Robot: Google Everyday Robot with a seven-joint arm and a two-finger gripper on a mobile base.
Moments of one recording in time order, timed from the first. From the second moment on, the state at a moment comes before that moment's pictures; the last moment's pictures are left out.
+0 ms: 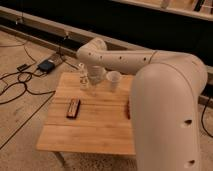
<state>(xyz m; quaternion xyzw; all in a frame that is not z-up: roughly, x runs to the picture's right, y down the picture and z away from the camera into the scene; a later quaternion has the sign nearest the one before) -0.019 -0.002 0.805 -0.26 0.18 0.45 0.84</state>
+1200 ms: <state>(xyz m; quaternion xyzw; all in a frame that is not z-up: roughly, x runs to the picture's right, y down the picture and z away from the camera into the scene) 0.042 -0.043 0.925 -0.28 0.16 0.38 0.87</state>
